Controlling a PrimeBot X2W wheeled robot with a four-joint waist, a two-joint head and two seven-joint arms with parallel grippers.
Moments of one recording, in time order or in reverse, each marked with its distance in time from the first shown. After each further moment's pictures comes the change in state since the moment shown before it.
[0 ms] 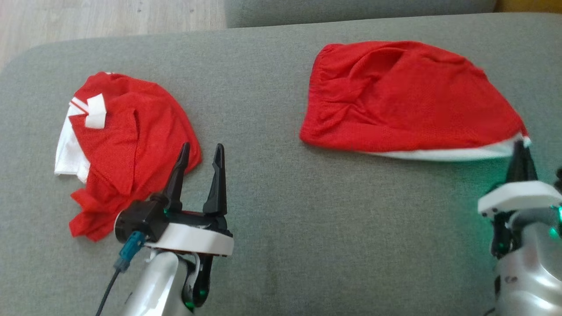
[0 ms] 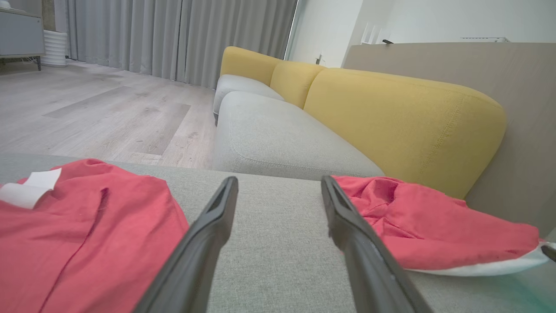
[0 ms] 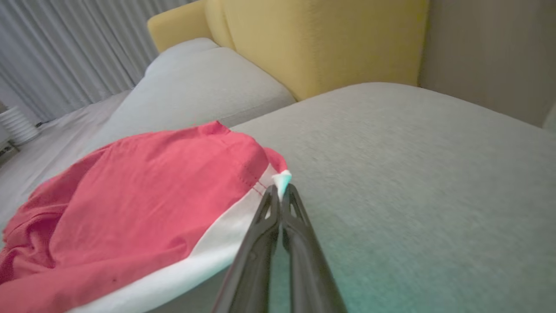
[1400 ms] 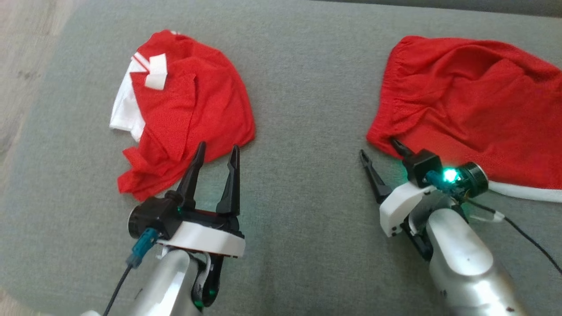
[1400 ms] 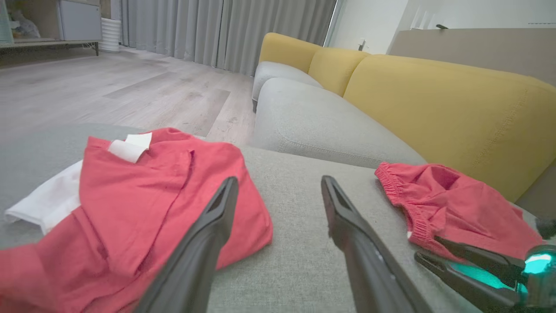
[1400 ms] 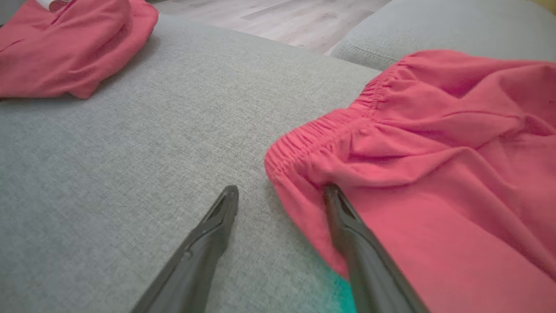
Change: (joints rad) left arm -0.021 -0.002 -0.063 0.012 -0.020 0.000 0.000; right arm 0.009 -0.003 0.627 -0.070 -0.192 0.000 0.110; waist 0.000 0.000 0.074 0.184
